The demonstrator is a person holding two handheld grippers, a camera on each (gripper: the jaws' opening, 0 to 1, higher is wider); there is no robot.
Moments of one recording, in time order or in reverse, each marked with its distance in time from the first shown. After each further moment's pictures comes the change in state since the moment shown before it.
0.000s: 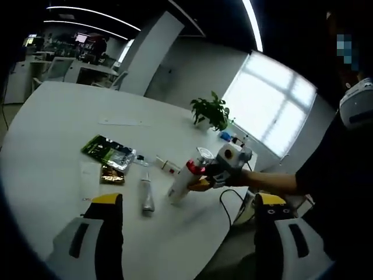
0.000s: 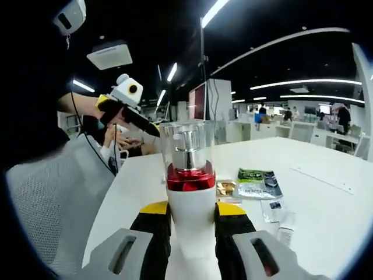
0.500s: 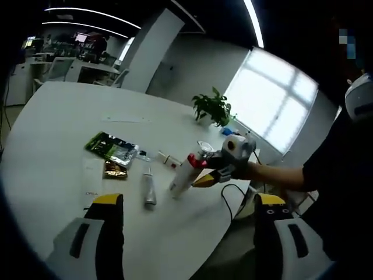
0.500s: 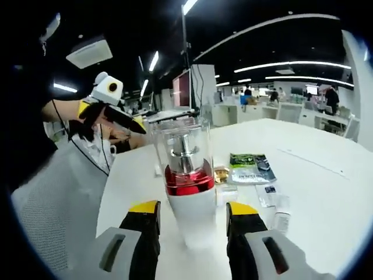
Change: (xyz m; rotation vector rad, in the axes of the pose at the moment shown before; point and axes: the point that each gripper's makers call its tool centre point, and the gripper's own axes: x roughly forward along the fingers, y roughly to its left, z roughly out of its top) left arm -0.012 0.004 -0.010 0.012 0.028 0.018; right arm -0.006 -0.005 -0.012 0.081 0.173 -0.143
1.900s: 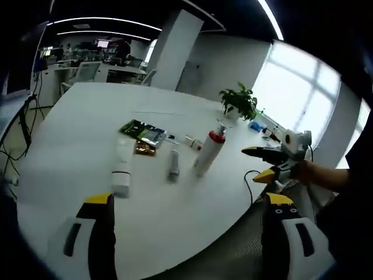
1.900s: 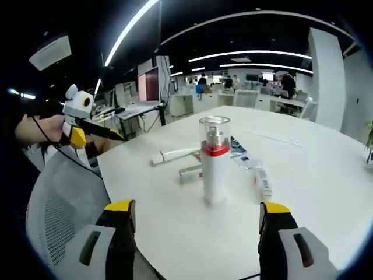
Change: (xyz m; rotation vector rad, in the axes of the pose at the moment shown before) left arm -0.047 0.004 -0.054 0.012 -0.010 0.274; right arm -0.082 0.061 -0.015 0.156 0.024 -0.317
